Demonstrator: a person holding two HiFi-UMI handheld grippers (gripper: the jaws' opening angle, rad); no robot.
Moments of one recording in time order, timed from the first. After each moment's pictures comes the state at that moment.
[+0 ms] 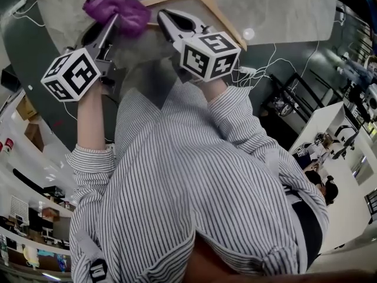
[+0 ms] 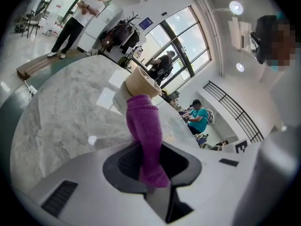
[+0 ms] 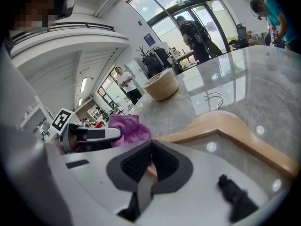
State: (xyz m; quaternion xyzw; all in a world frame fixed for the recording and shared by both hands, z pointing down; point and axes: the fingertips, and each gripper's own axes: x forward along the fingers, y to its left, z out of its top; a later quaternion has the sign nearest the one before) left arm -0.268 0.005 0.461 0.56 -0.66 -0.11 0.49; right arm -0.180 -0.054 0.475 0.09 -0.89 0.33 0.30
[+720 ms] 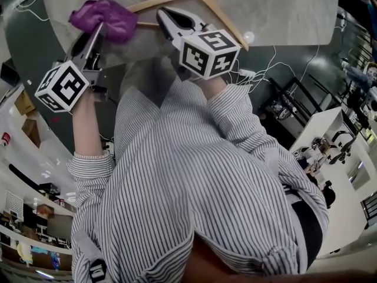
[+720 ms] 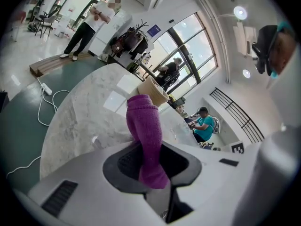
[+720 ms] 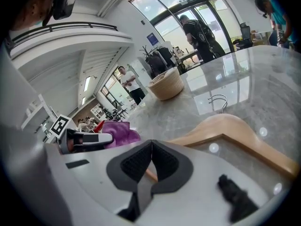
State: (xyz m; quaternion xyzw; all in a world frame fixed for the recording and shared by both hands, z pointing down) left arm -0.286 0.056 0.457 0.52 -0.69 -0.14 0.49; right arm -0.189 -0.042 0.471 0.07 -0.89 0.33 0.30
